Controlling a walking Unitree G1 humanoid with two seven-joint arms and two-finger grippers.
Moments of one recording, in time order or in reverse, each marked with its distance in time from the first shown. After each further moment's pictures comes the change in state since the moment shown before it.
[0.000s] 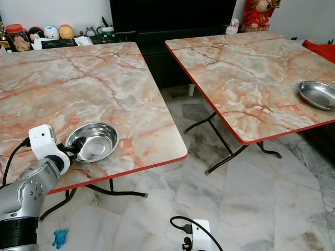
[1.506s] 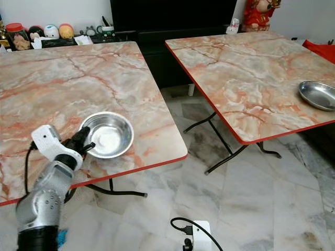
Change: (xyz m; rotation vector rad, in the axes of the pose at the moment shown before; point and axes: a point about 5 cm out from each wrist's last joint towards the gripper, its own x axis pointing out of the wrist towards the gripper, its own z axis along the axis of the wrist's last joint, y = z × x) left arm -0.012 -0.036 -0.006 -0.231 -0.278 -0.210; right arm -0.001 -0.003 -0.004 -0.001 0.007 -0.003
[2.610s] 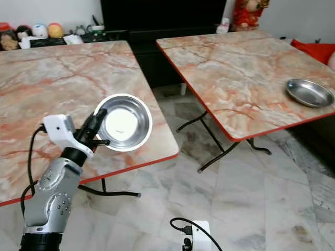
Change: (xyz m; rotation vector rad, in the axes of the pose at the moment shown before) left arm -0.004 -0.042 0.014 0.203 -0.145 -0.298; right arm 0.000 0.001 0.001 0.004 -0.017 0.002
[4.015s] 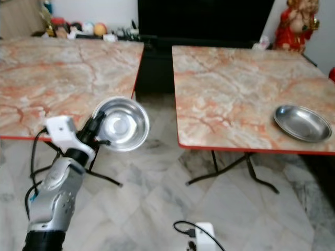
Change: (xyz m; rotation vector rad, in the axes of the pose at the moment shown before) left arm 0.006 0.006 -0.006 0.014 0.022 0.047; right arm 0.000 -0.012 -0.001 -0.035 0.007 -0.019
